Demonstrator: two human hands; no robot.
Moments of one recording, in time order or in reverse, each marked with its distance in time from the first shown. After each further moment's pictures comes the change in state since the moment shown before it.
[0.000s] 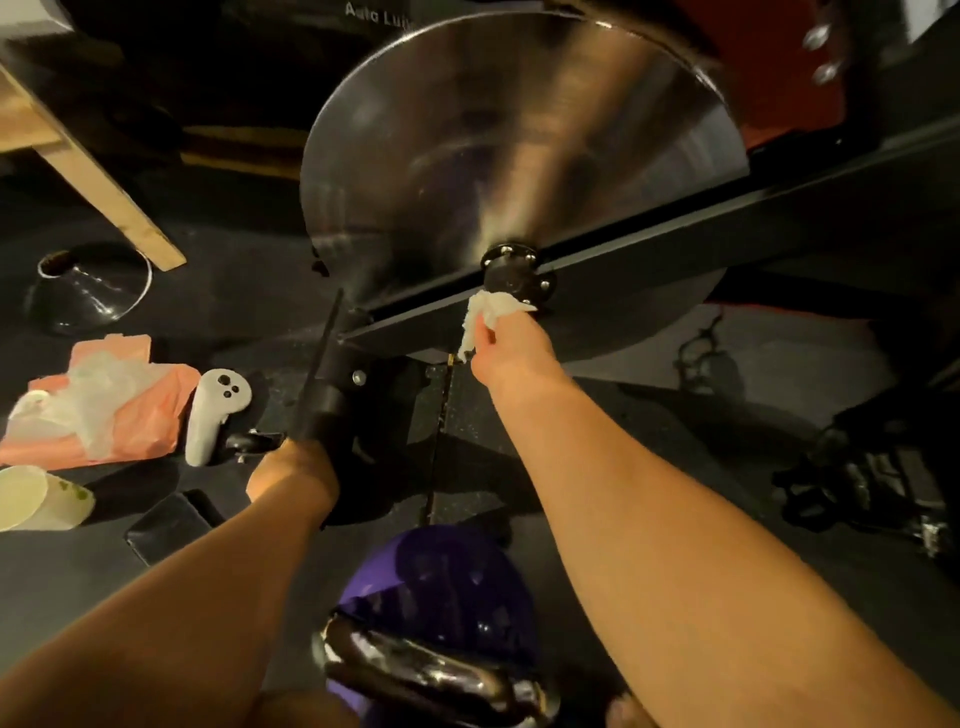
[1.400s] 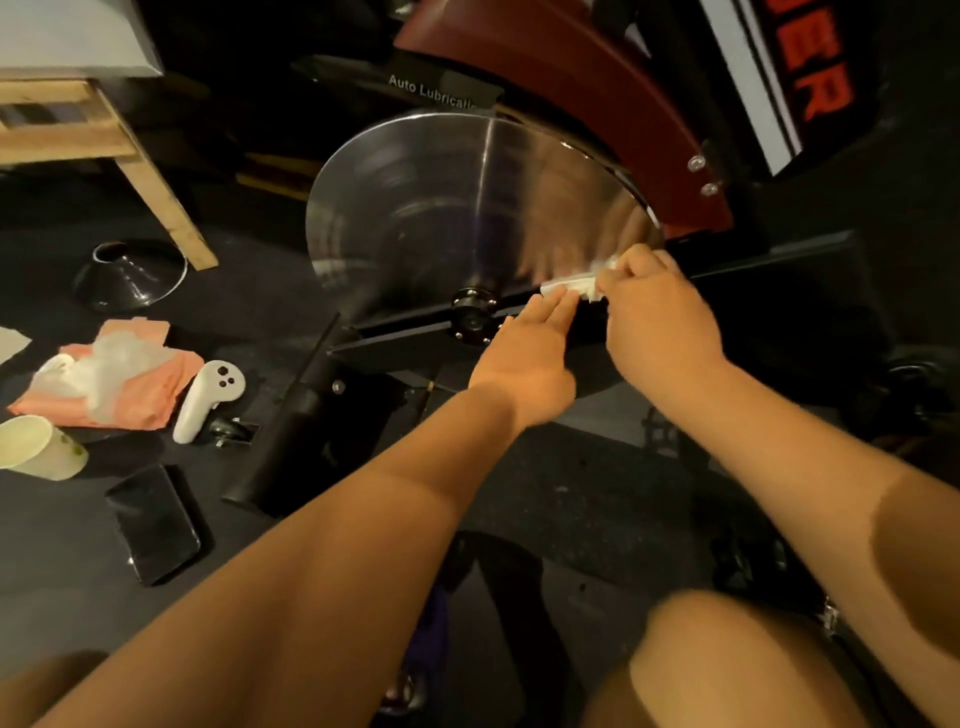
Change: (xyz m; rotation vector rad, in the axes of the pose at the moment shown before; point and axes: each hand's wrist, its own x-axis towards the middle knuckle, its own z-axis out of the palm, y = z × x) left_hand -0.147 0.227 -0.097 -0.422 0.275 0.926; right_hand 0.013 0.007 -0.190 -0.919 0.330 -0.748
